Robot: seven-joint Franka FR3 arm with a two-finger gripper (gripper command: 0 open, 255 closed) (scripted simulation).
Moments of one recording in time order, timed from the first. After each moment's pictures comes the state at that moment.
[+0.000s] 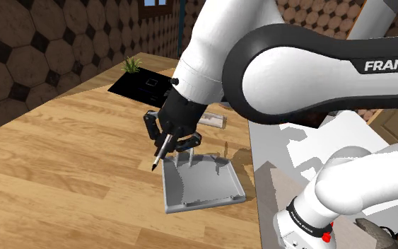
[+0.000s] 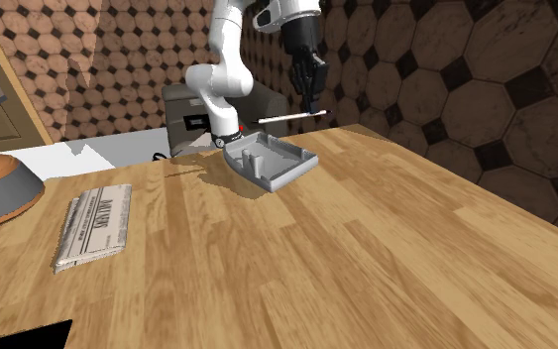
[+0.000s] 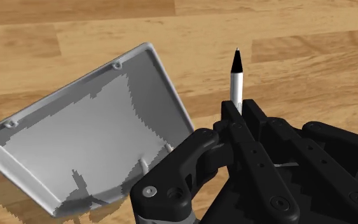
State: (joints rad) arm -0.02 -0.56 0.75 -2.31 0.54 2.15 1.36
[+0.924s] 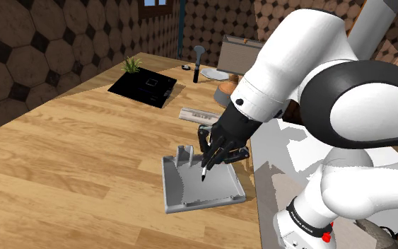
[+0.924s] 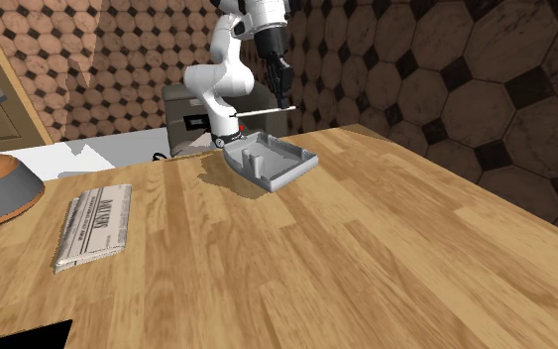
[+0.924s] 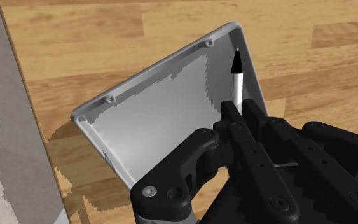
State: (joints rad) arm 0.17 -0.93 0.56 -2.63 0.63 2.04 1.27
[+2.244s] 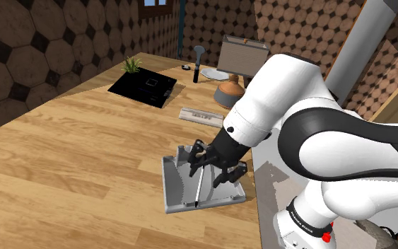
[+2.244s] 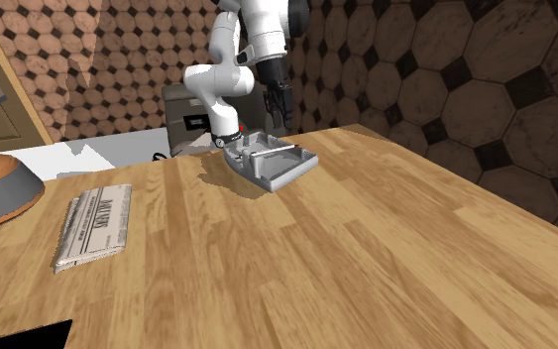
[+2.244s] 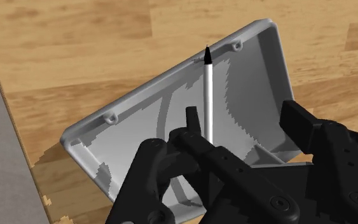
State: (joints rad) arm 0.19 -0.89 0.64 -2.75 0.71 2.20 1.23
